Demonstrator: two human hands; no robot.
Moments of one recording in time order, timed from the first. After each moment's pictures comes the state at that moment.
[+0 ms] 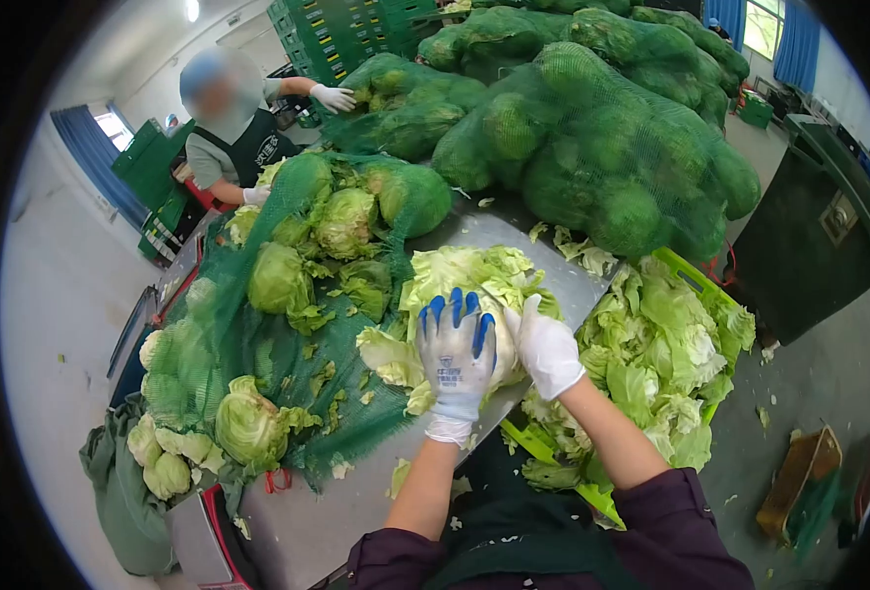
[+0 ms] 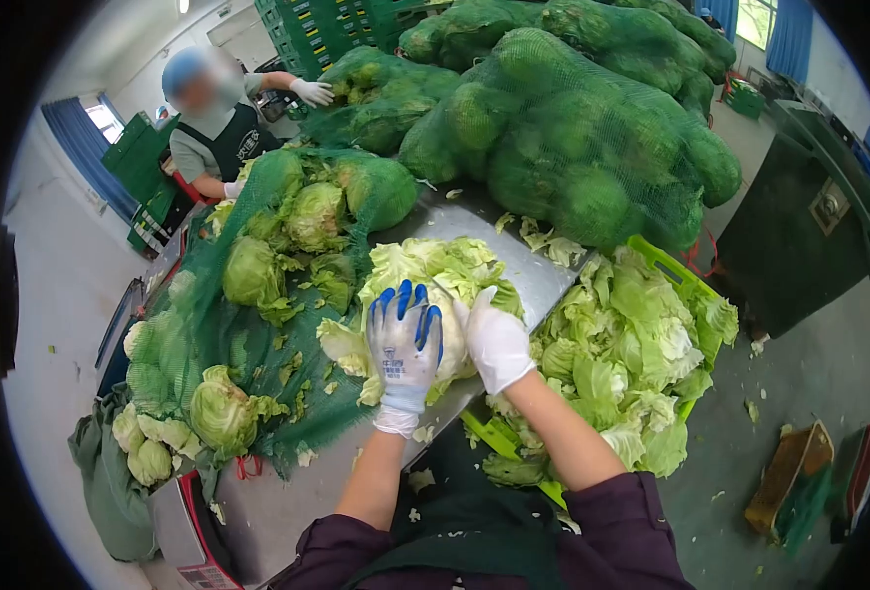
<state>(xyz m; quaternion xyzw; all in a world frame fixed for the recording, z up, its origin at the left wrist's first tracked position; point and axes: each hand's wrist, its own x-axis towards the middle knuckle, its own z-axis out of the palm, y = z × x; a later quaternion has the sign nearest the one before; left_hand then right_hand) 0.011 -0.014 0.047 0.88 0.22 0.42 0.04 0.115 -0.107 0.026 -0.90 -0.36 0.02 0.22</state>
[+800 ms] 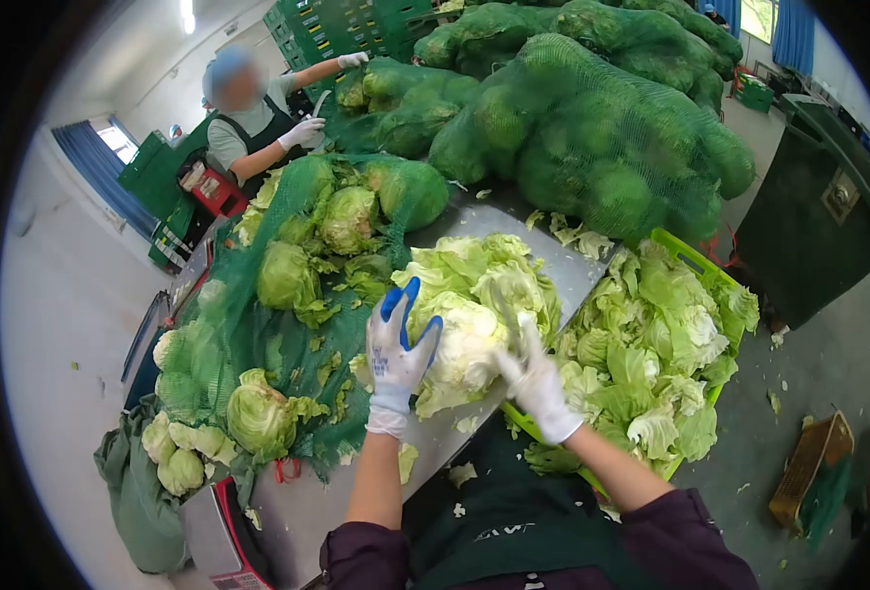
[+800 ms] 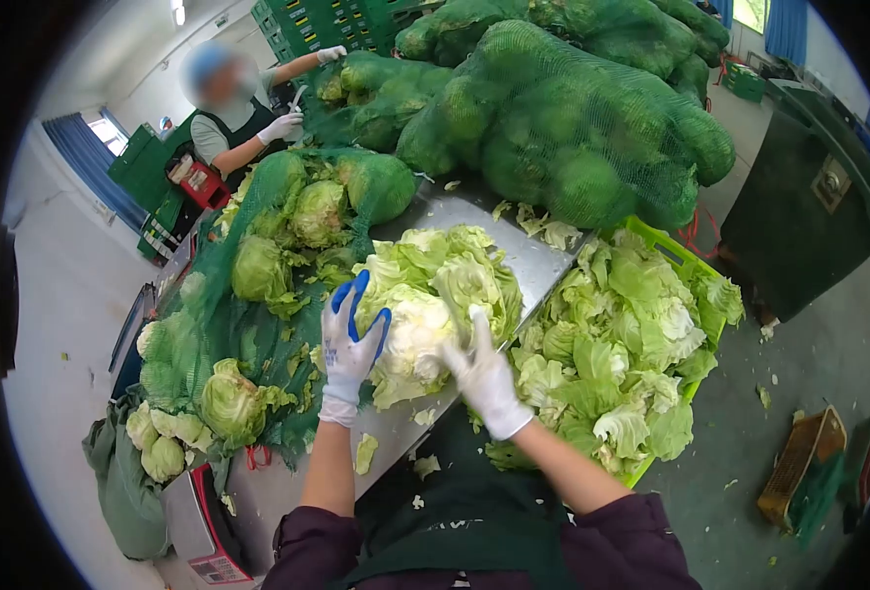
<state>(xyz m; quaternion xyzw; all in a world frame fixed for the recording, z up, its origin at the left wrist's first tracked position) -0.046 0.029 0.063 0.89 0.16 0.41 0.12 0.049 -0.149 0.001 -0.76 -0.26 0.18 0.57</state>
